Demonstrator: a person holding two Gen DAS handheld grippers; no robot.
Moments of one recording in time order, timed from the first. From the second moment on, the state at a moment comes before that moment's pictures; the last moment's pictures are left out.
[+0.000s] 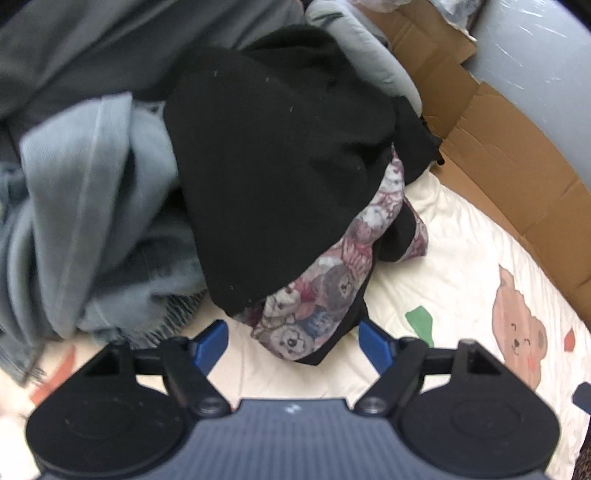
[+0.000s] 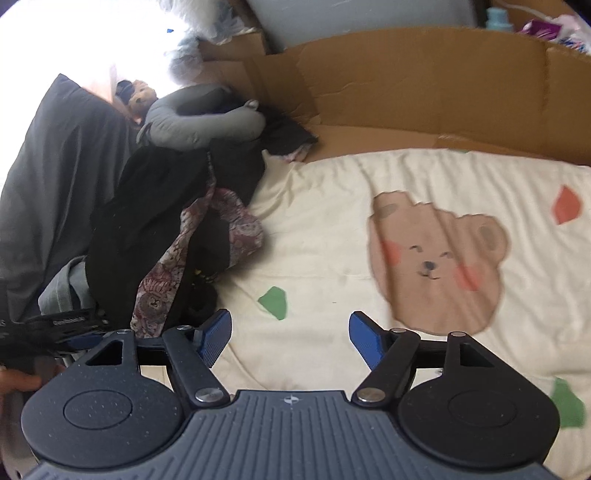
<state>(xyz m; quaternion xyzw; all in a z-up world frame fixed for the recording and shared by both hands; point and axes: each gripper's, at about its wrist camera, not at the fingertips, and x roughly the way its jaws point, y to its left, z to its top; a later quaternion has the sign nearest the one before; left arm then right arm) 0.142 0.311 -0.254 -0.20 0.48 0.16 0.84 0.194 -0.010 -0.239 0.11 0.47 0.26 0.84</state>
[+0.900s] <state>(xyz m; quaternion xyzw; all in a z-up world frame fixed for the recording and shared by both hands) 0.109 0.308 -0.313 -0.24 0.38 0.19 0.87 0.237 0.096 -0.324 0.15 0.46 0.40 0.78</state>
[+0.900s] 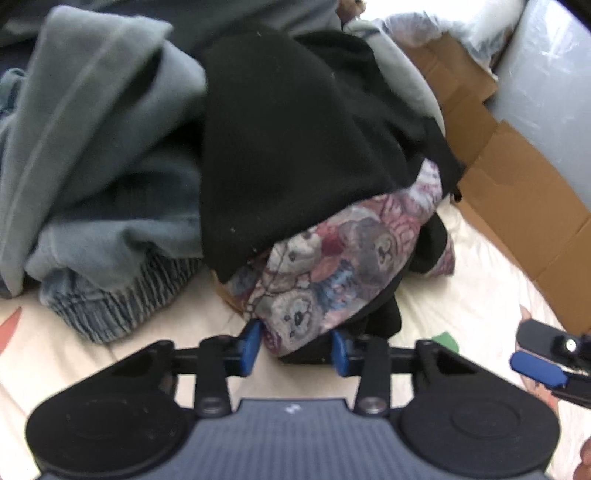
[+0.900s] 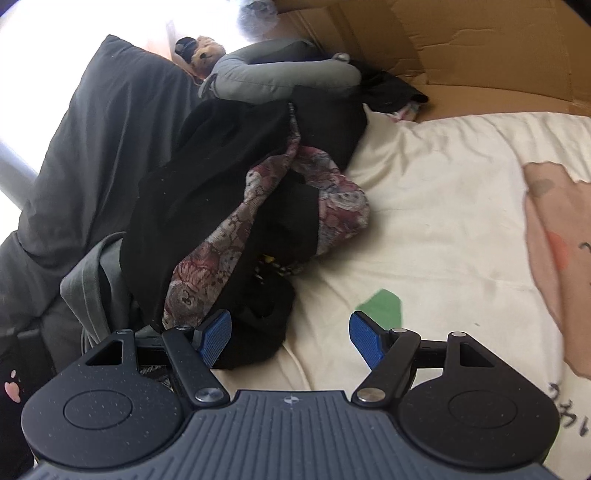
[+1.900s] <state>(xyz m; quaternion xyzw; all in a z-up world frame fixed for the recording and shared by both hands) 0.067 0.367 -0.290 -0.25 0.30 0.29 0.87 0.313 0.199 -0.352 0.30 0.48 0.42 0.71</state>
